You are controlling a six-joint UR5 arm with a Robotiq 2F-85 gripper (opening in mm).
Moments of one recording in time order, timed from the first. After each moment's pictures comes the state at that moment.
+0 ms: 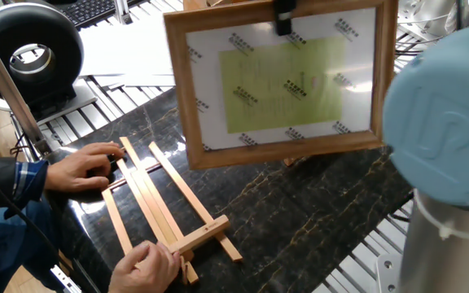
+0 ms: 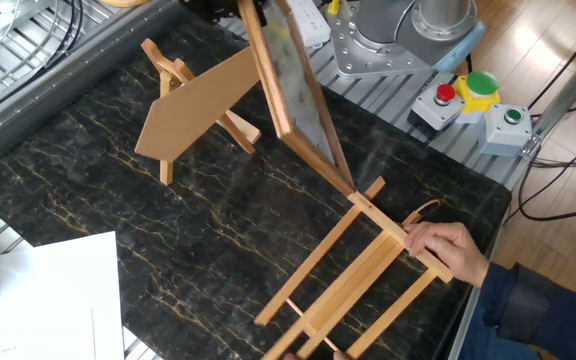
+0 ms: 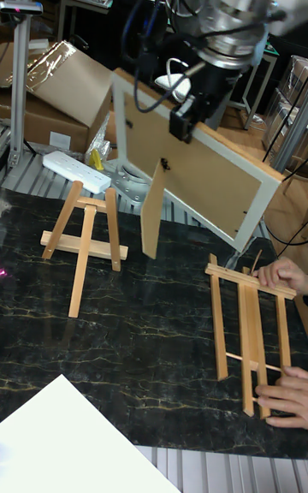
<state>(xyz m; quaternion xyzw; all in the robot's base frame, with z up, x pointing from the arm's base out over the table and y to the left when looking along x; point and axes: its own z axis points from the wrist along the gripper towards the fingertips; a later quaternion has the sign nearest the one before) 0.449 0.037 0.362 0.43 -0.89 -0.07 0.16</state>
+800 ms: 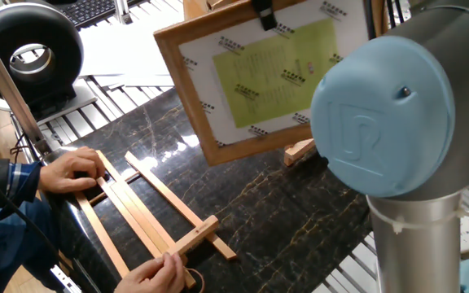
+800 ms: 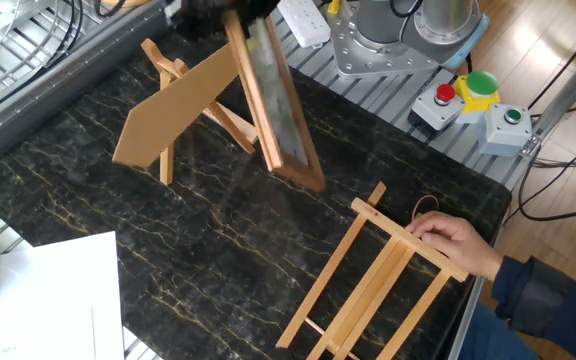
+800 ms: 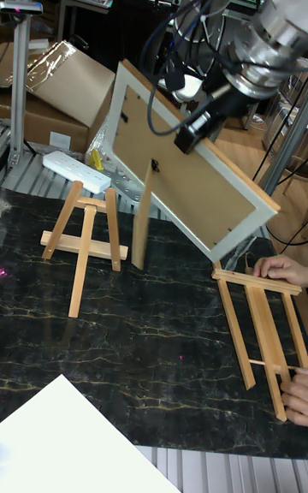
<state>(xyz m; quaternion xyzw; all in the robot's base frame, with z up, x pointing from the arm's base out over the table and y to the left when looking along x) 0.483 0.034 0.349 0.45 -0.87 0.00 0.21</state>
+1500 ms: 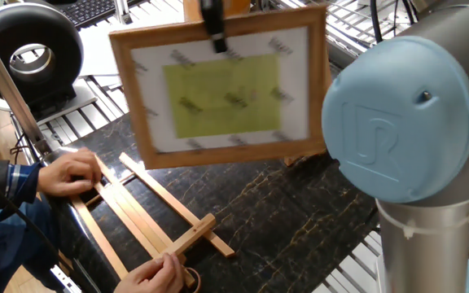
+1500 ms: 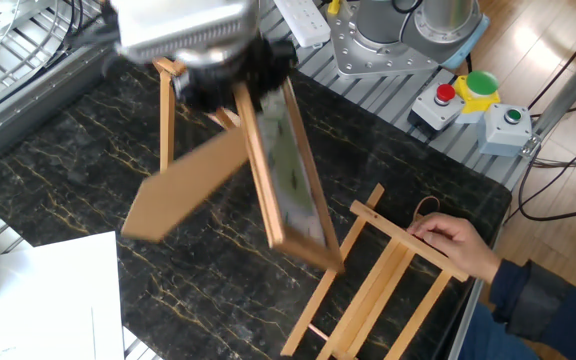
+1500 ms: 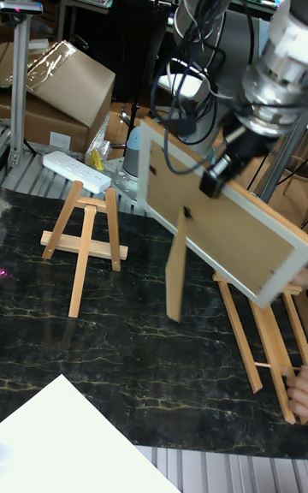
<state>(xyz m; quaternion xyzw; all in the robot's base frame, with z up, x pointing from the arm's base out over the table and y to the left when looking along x) 0.538 0.103 0.300 0.42 -0.90 -0.06 0.12</state>
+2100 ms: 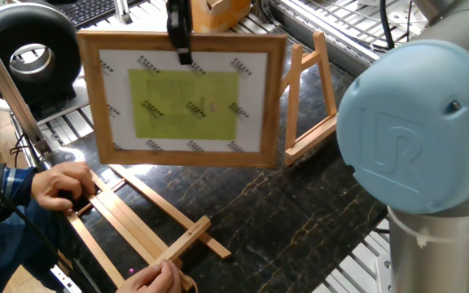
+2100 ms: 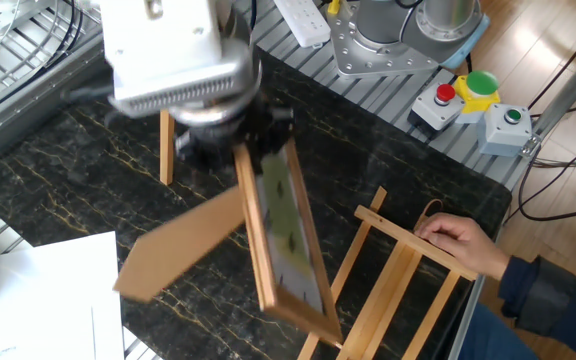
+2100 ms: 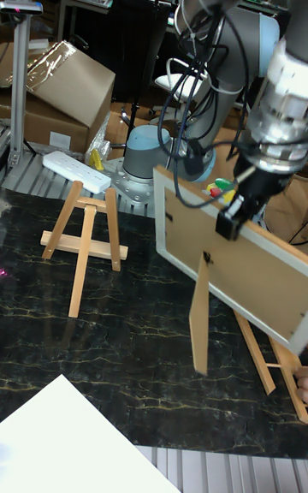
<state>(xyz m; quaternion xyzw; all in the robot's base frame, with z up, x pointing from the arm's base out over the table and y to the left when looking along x) 0.582 0.133 0.264 0.42 -0.90 -0.08 0.05</state>
